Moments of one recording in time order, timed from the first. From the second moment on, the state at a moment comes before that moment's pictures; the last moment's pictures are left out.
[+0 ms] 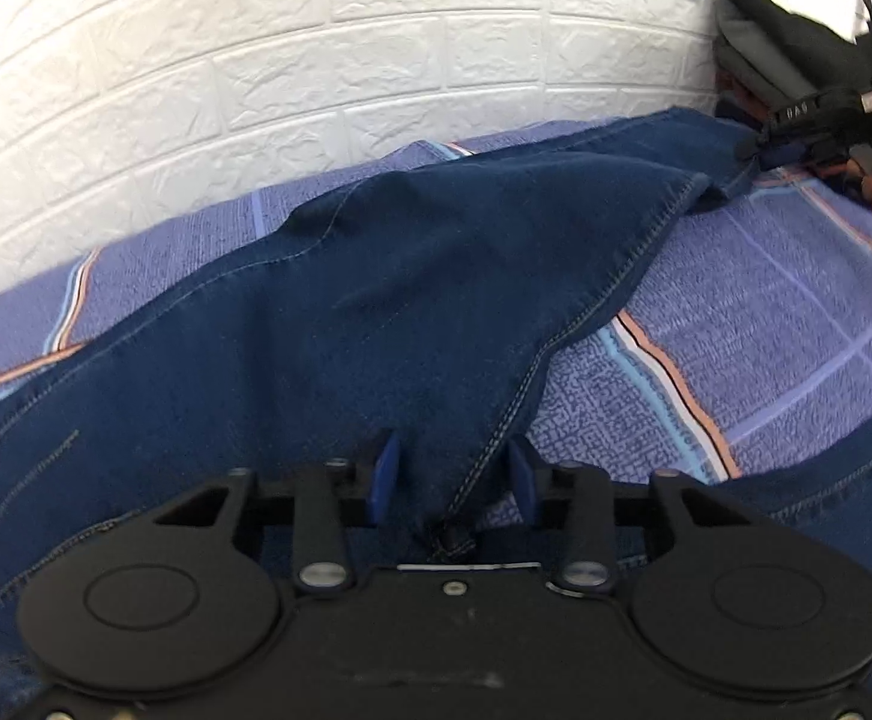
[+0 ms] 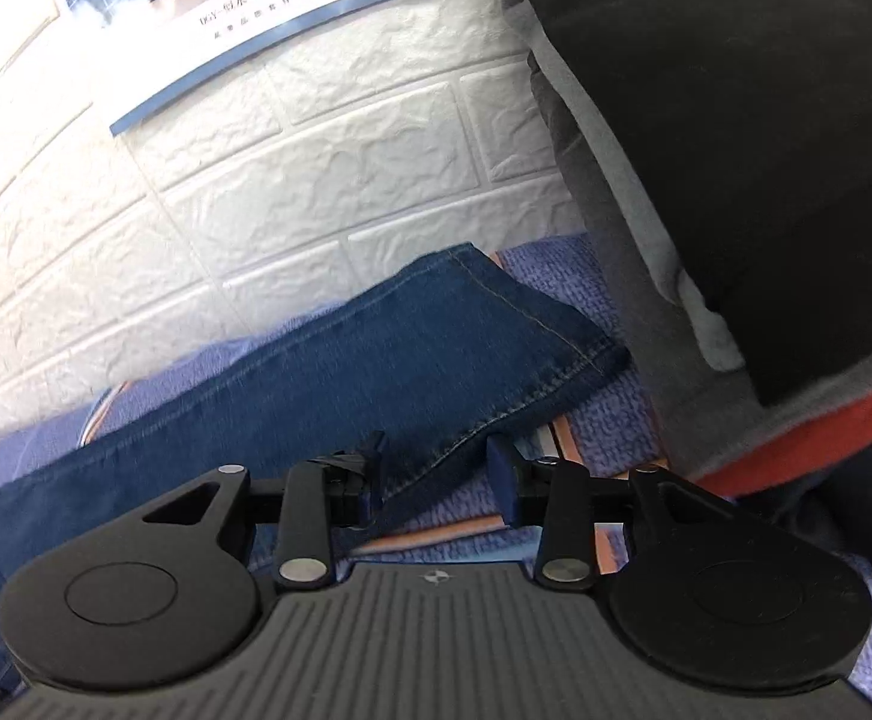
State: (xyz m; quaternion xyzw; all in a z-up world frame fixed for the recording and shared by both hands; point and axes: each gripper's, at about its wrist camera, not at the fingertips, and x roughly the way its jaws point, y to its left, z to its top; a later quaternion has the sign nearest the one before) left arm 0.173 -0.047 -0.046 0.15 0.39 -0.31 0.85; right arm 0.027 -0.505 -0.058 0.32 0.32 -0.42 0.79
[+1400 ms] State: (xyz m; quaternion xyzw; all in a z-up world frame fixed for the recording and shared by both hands) left arm 0.318 0.131 -0.027 0.11 0.41 -0.14 0.90; right arm 0.124 -0.593 -0.045 0.24 0.40 -0.44 0.76
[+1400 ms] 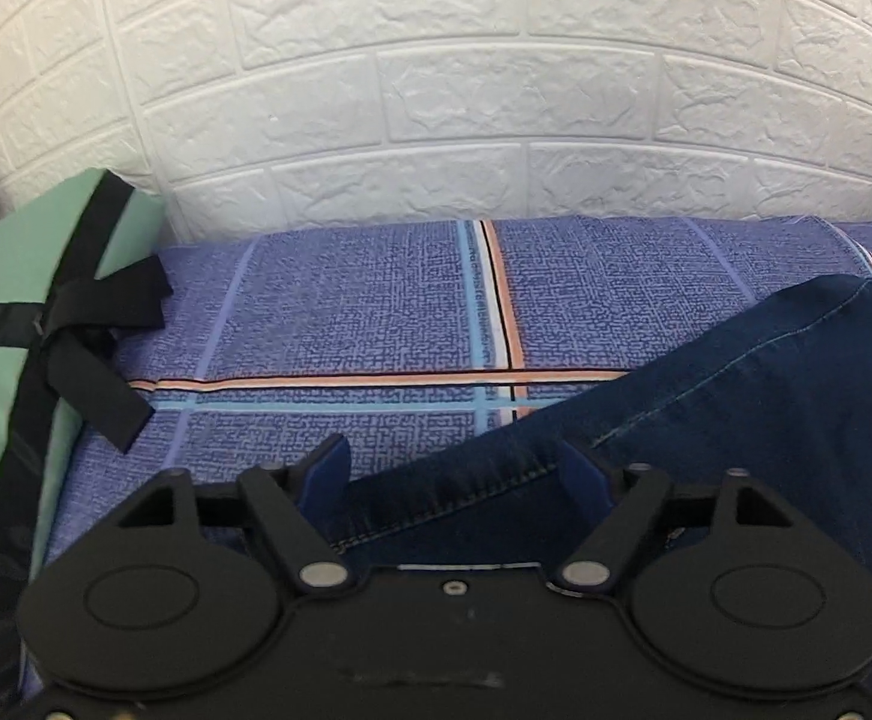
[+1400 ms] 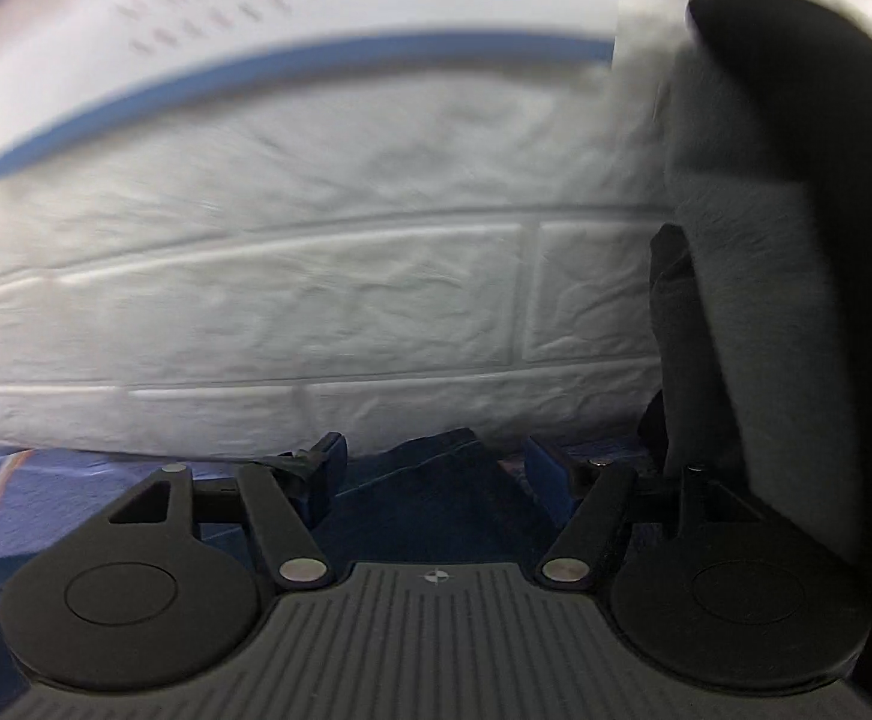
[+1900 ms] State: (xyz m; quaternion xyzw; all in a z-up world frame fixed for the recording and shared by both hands) left arm 0.324 0.129 -0.030 0.11 0.40 -0.14 0.90; right arm 0.120 -0.593 -0.047 0.22 0.42 -0.39 0.79
